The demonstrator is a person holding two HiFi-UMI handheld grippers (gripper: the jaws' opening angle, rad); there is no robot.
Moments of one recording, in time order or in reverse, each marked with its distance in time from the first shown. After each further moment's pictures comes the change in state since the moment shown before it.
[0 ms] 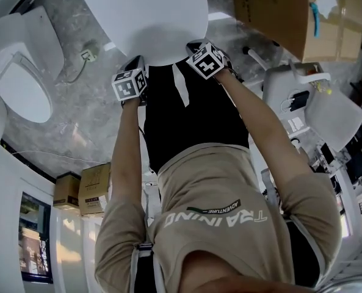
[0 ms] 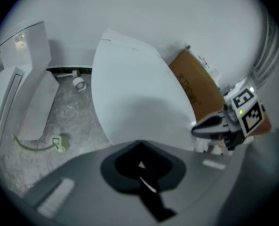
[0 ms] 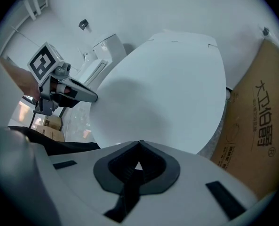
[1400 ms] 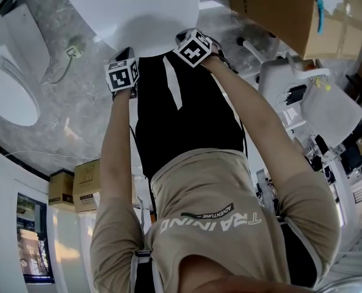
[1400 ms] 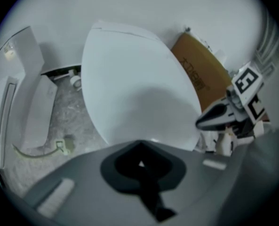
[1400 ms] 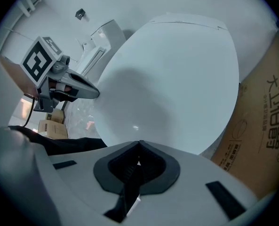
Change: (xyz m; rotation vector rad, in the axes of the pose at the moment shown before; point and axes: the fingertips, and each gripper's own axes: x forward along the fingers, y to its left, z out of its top) left arm 0.044 0.008 -0.012 0.096 0.087 0.081; right arm 0.042 -0.012 -0.016 -0.021 0.119 0.042
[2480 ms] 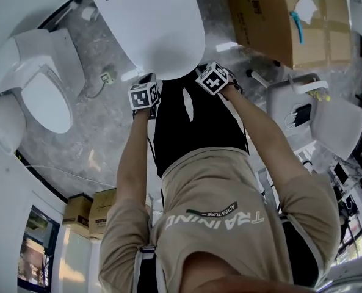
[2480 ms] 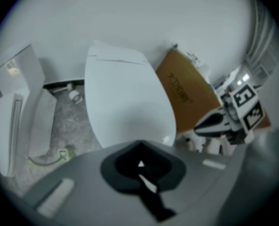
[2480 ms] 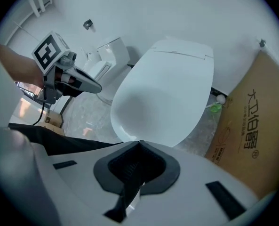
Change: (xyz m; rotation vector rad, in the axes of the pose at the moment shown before) left arm -0.095 -0.030 0.039 0.025 -0.090 -0.062; right arm -0.096 0.027 0.004 -0.018 -0.115 -0.057
